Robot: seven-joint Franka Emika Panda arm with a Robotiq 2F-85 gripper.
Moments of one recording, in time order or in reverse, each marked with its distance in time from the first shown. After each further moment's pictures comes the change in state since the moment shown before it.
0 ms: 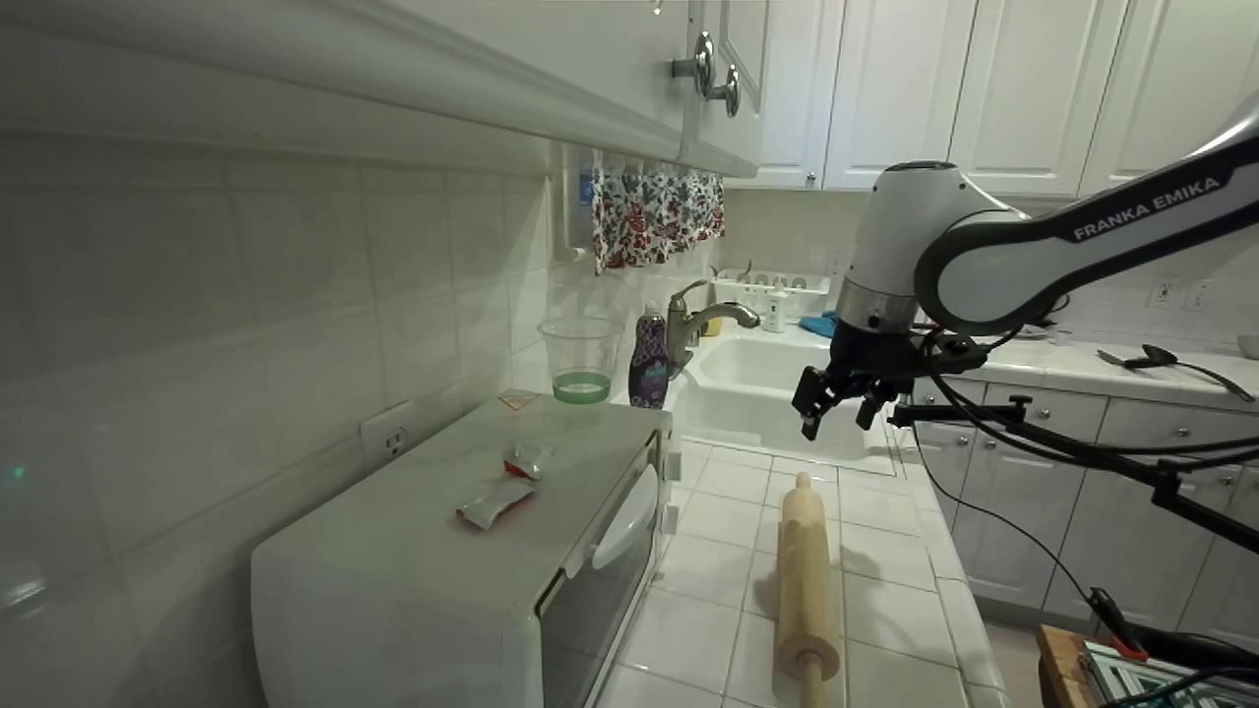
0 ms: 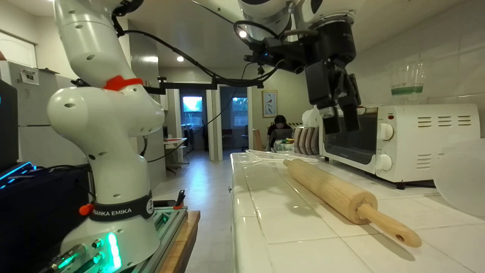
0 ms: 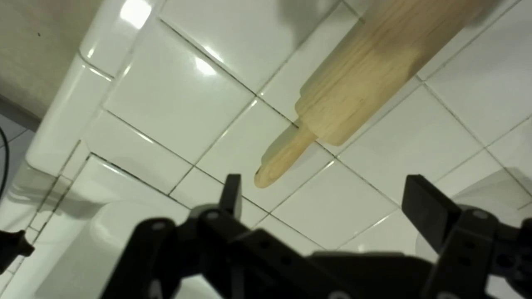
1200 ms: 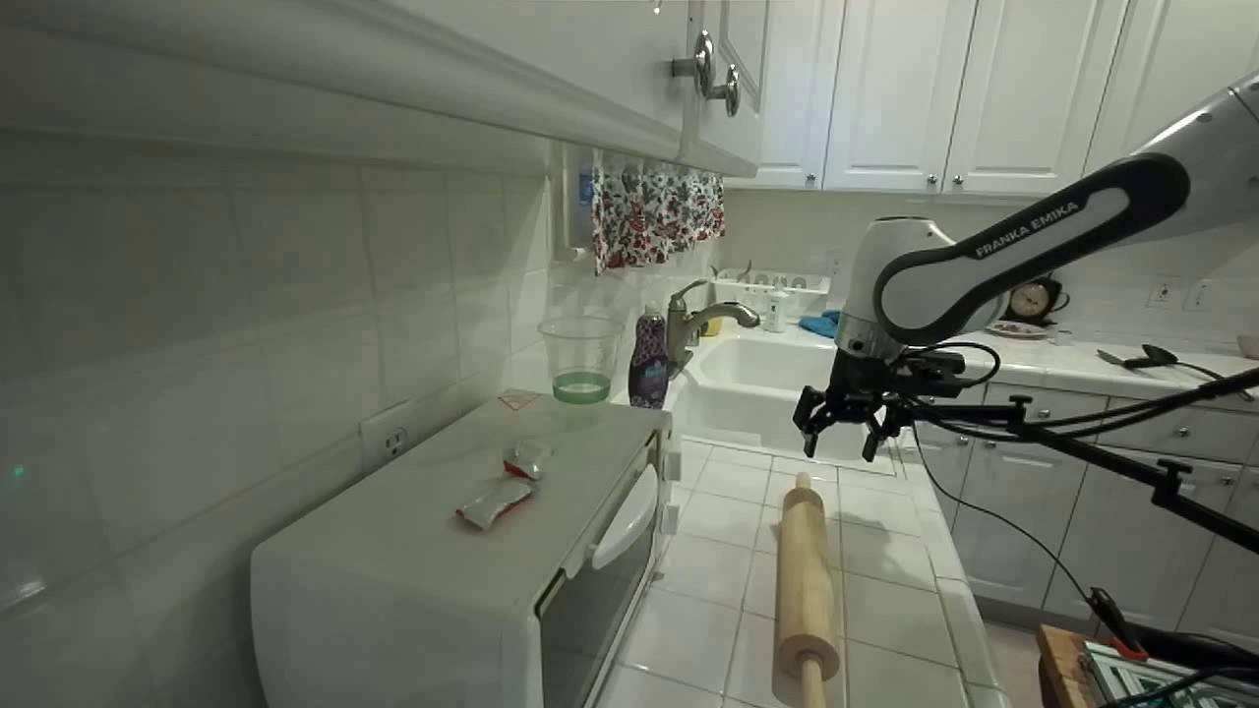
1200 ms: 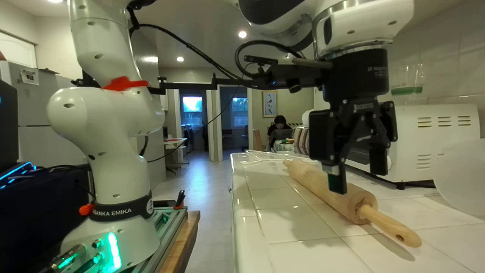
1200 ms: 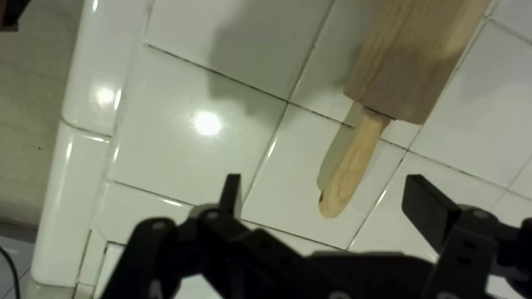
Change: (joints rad) arm -0.013 0.183 -0.163 0.039 0.196 0.051 0.011
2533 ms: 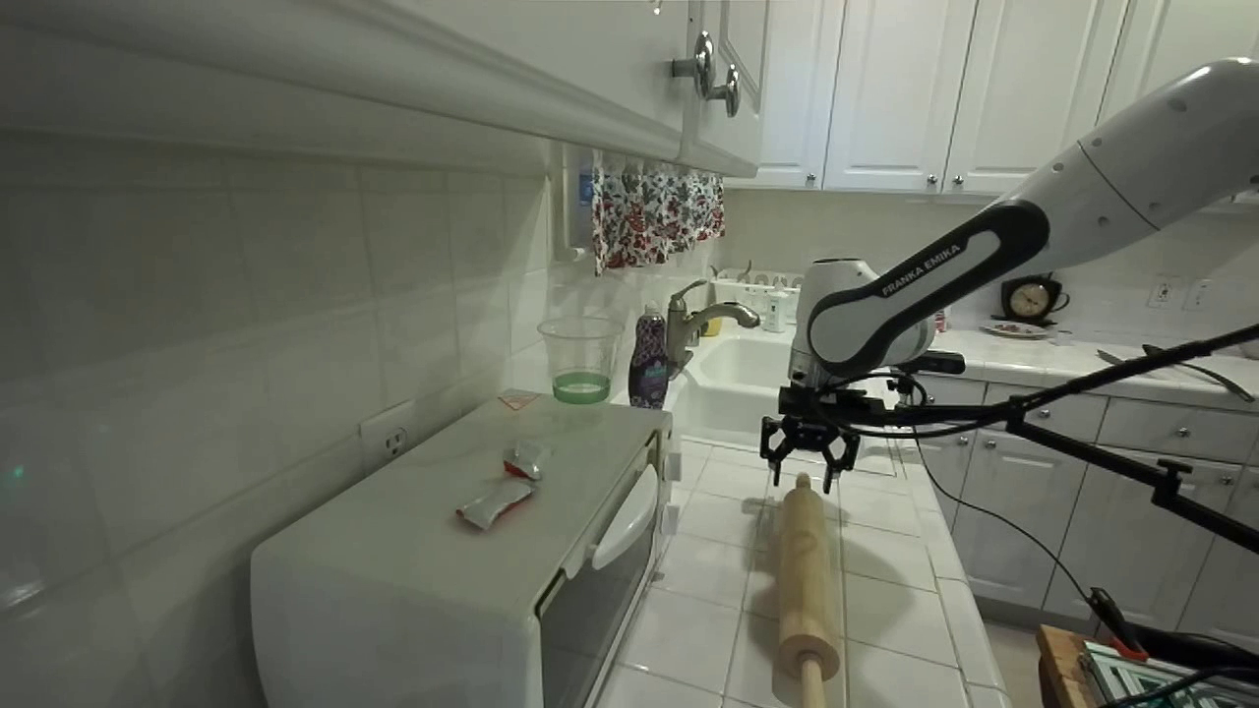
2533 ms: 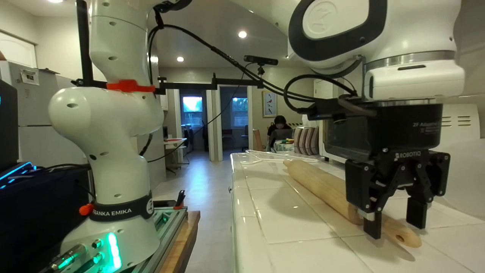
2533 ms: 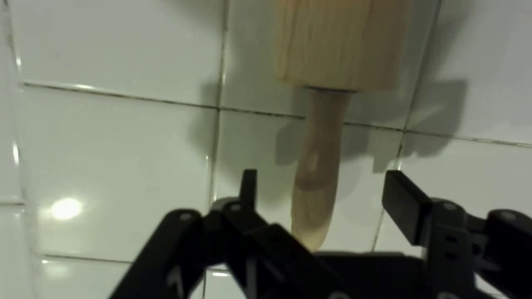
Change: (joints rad) arm 0.046 0.265 -0.018 0.169 0.075 0.008 0.243
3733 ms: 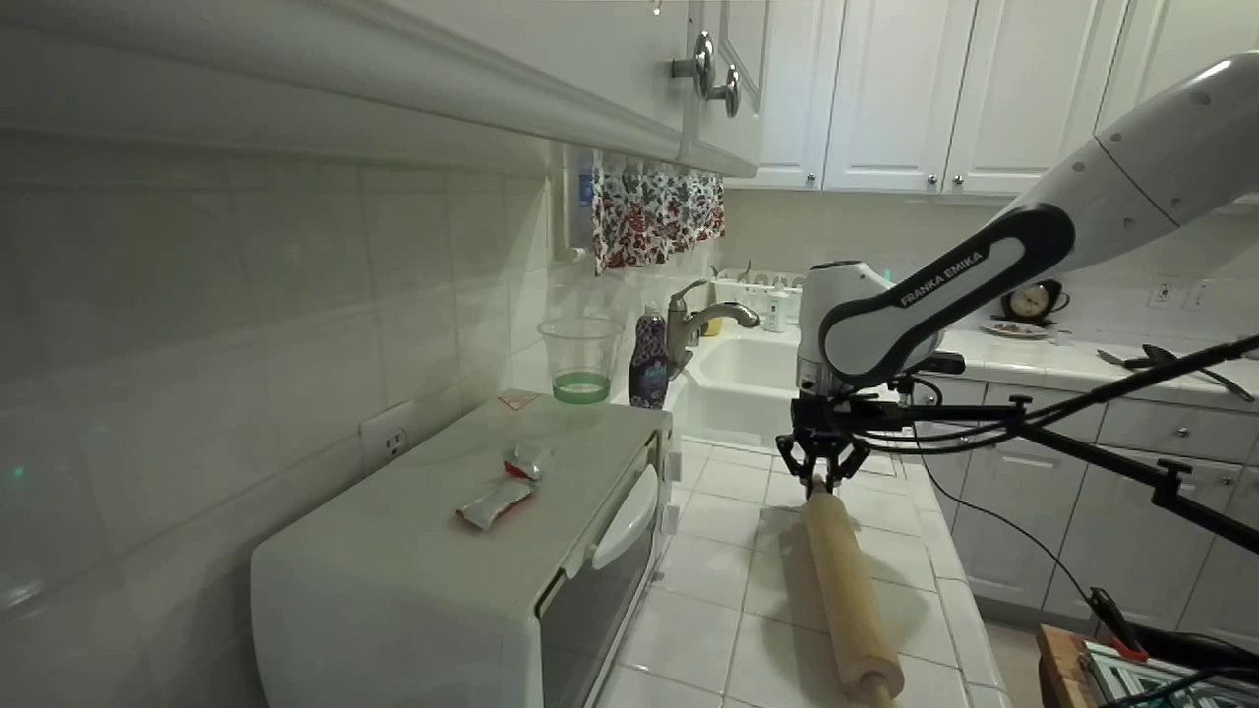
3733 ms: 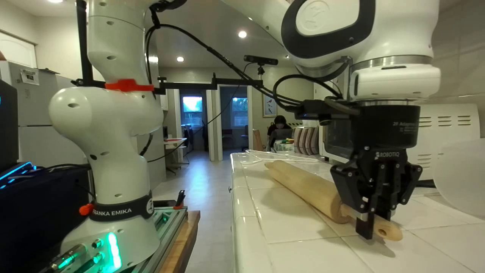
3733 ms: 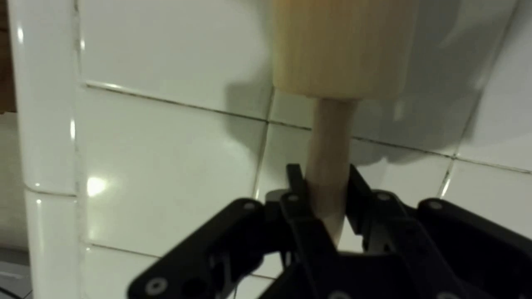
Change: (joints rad) arm 0.018 -0.042 -0.003 -0.048 -0.111 -0.039 0.030
